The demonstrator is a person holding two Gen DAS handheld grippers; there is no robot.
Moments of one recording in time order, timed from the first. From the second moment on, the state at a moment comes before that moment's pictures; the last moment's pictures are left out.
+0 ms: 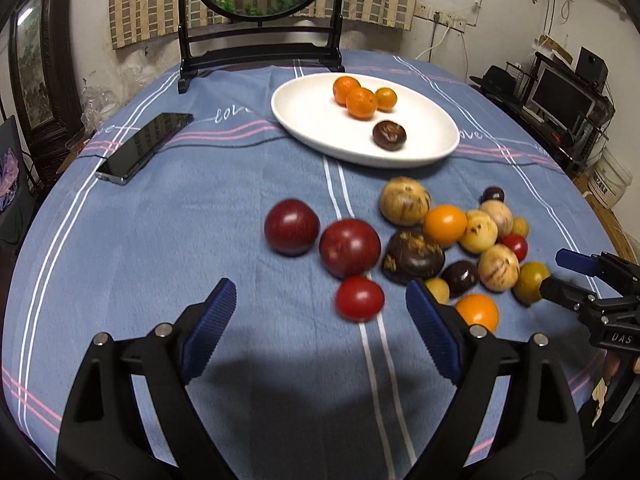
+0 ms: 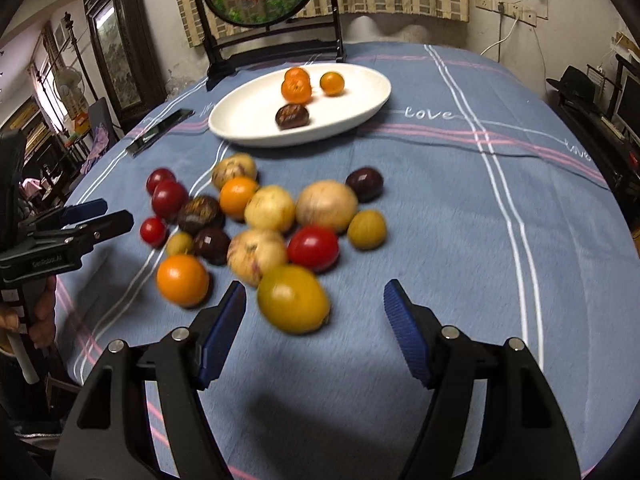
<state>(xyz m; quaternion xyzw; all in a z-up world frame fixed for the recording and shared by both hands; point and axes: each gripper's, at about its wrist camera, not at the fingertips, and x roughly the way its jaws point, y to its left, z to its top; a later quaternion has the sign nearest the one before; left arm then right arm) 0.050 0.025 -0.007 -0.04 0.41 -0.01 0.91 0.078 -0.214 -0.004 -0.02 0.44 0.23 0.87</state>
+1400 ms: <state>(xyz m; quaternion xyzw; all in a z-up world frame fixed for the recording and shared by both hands) 0.063 0.003 -0.040 -0.02 0.46 -0.02 0.89 0.079 -0.204 -0.022 0.01 0.43 0.26 0.86</state>
